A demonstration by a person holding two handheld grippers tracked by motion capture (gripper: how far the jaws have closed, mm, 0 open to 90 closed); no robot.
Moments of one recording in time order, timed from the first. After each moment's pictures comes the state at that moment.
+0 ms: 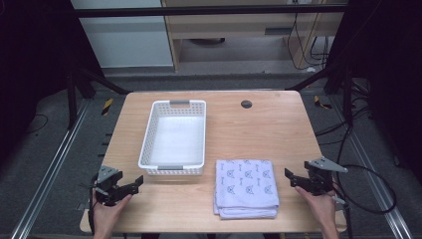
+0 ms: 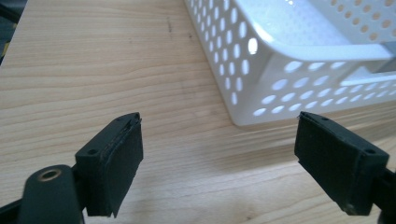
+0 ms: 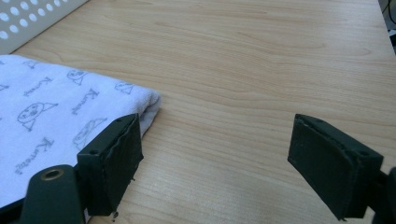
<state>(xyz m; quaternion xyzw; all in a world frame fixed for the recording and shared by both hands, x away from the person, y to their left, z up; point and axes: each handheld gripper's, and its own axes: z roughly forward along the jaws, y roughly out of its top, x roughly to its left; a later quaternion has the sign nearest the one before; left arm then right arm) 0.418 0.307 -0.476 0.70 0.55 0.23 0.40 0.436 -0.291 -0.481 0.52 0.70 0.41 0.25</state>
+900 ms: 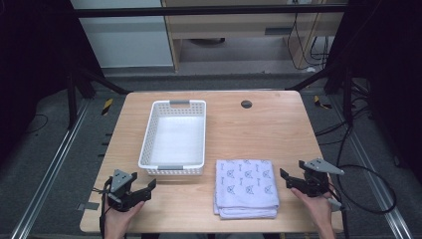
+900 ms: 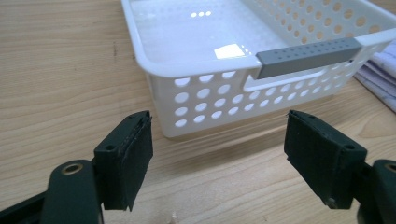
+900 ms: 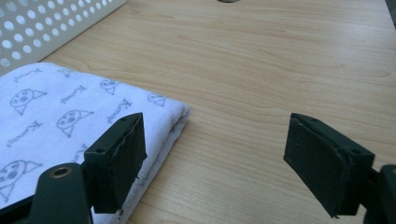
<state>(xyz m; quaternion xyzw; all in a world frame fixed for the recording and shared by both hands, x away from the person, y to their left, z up) 0.400 0.266 -0.465 0.72 0.50 0.25 0.42 0.429 -0.275 -0.471 0.50 0.71 0.43 0.25</state>
